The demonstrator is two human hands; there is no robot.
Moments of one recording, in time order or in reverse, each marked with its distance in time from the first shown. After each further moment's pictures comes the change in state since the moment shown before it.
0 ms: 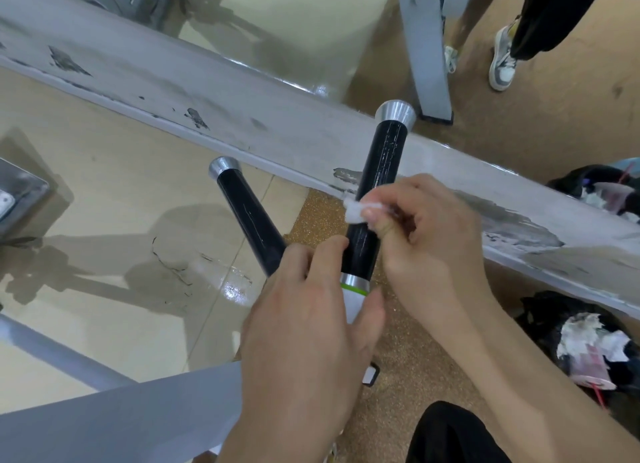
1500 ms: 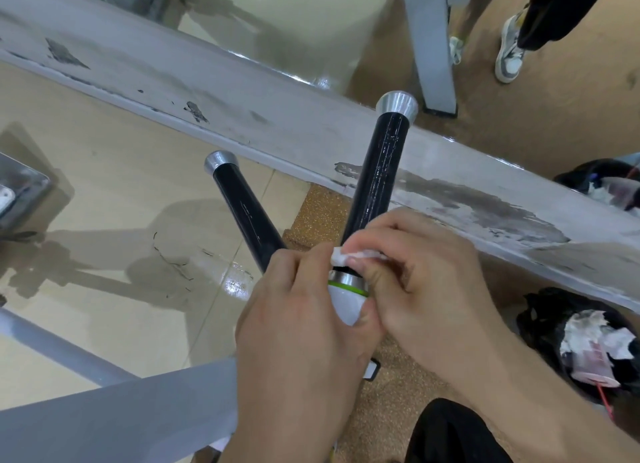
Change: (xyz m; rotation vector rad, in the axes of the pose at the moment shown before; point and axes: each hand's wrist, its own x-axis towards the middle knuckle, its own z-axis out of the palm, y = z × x) left_hand -0.002 -0.003 0.009 -0.023 0.102 -0.059; right_hand -0.015 -0.003 -0.009 0.013 -0.126 -0.140
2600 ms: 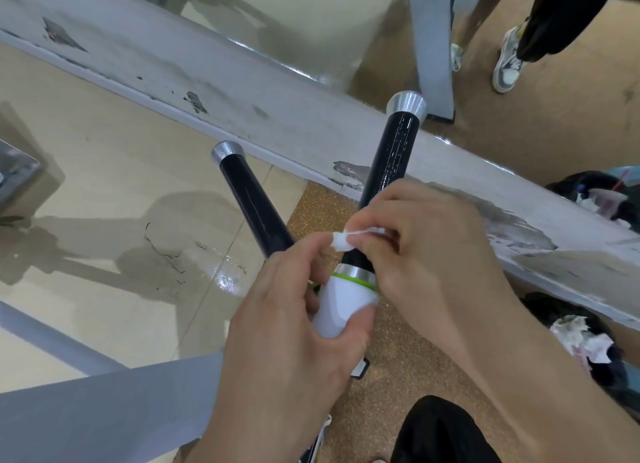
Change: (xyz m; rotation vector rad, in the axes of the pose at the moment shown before) left_hand -0.009 -0.020 -0.016 -0.321 -0.085 0.008; right_hand 0.015 -0.017 -0.005 -0.179 -0.079 0.025
